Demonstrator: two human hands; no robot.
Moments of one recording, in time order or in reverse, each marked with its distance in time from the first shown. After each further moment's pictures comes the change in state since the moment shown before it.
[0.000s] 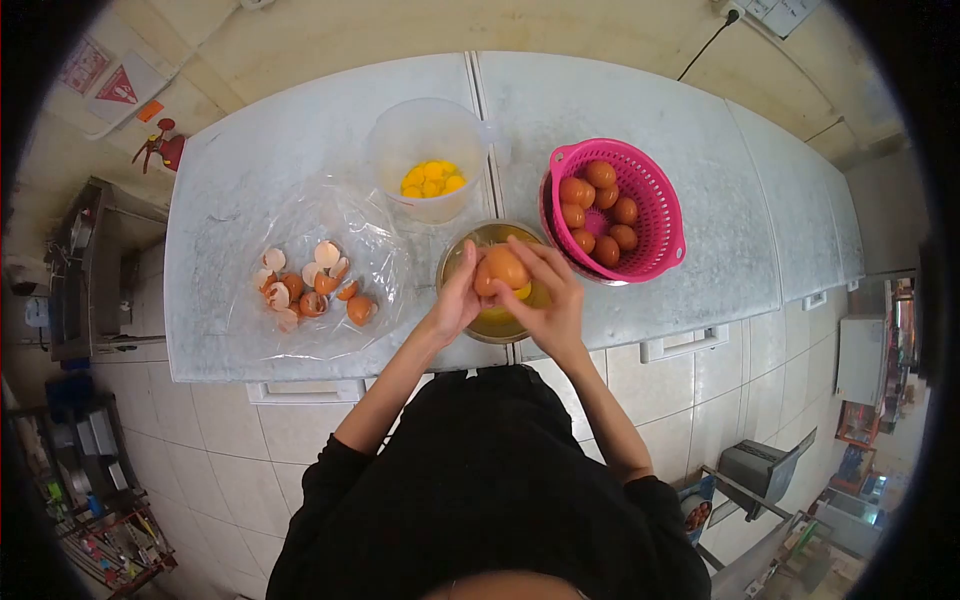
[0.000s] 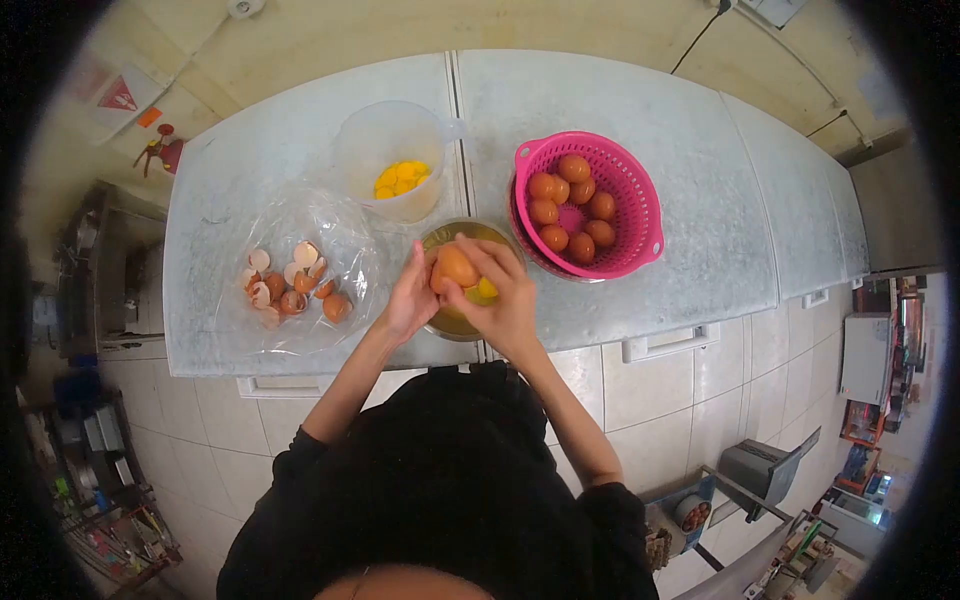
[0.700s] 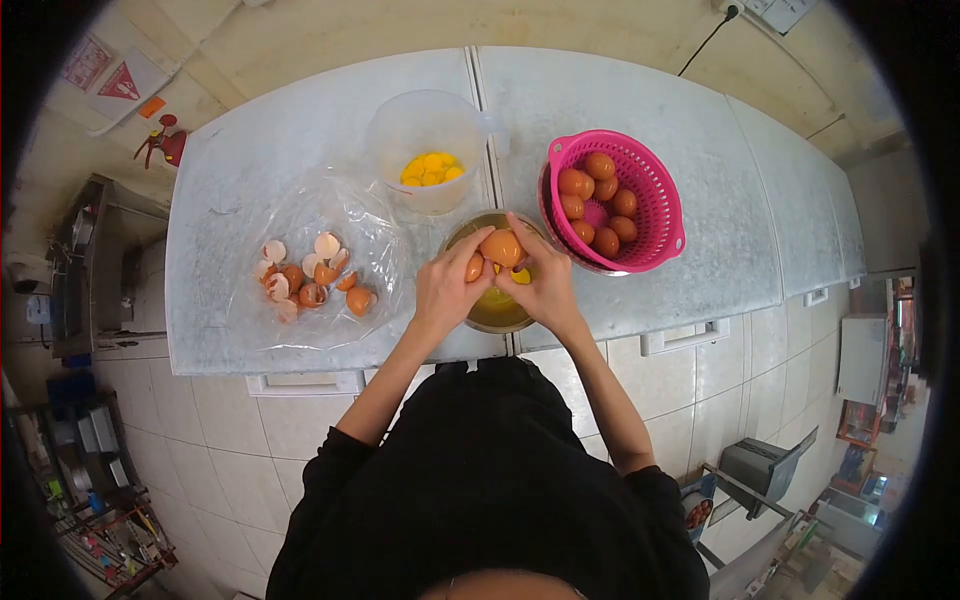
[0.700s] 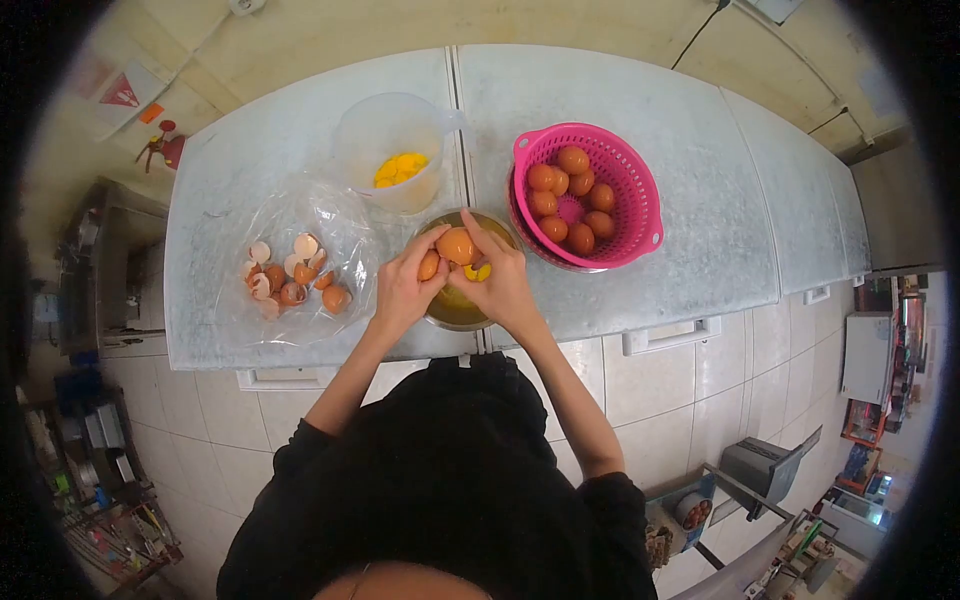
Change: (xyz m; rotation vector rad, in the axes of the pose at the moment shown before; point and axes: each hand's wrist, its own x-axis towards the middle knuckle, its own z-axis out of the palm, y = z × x) left_hand -0.003 0.001 -0.001 1.383 0.328 0.780; right_hand -0.001 0.031 0.009 0.112 -0.130 0.146
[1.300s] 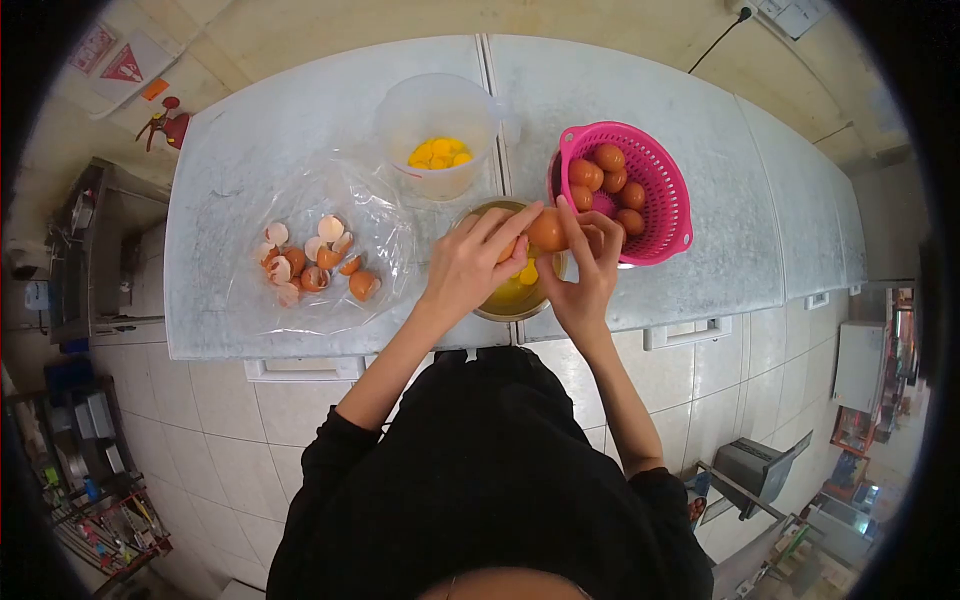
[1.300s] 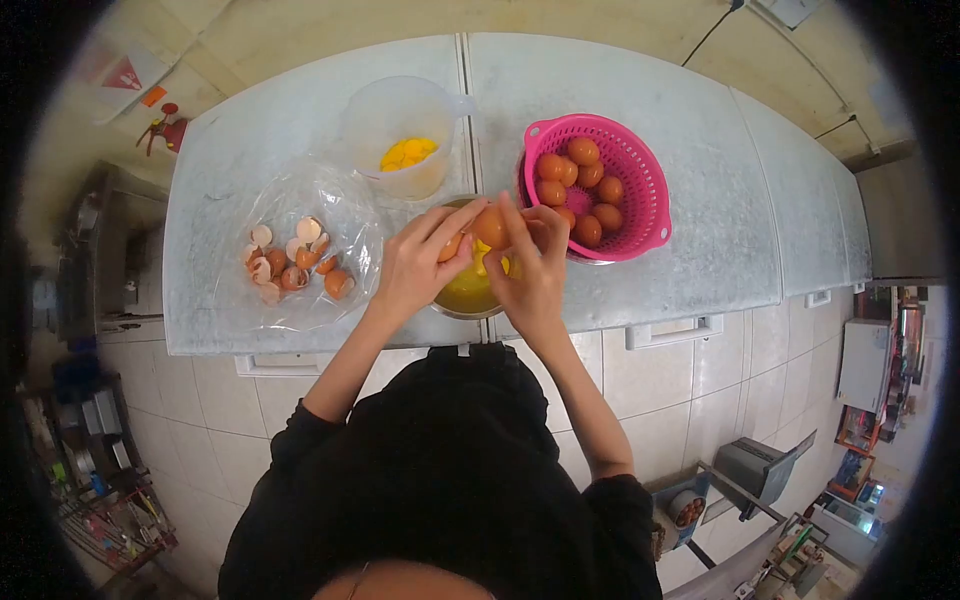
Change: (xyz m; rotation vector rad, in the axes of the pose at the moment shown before) left_hand 0.027 0.032 -0.013 0.167 0.054 0.302; right_hand -0.008 -0.034 -0.019 -0.286 0.324 -0.225
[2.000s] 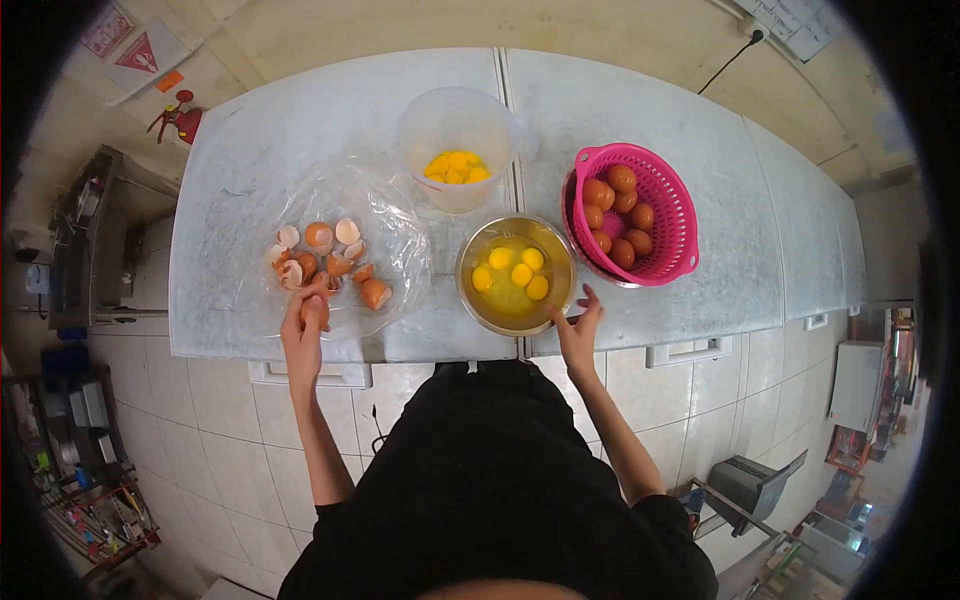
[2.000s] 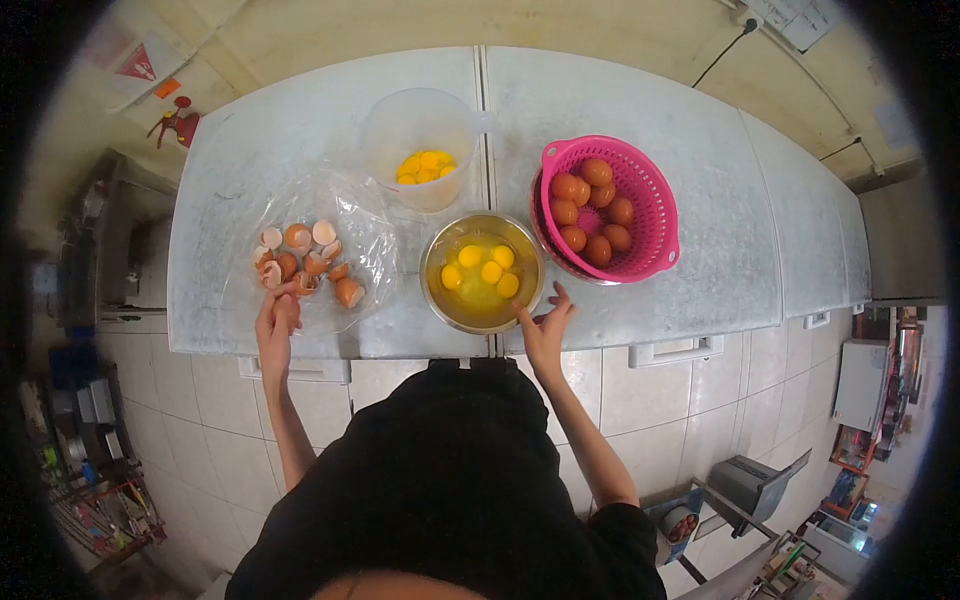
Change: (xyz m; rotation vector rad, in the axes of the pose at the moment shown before) left_hand -0.143 -0.083 -0.152 -0.366 0.135 -1.059; right_hand -0.104 0.055 0.021 -0.038 -0.139 0.773
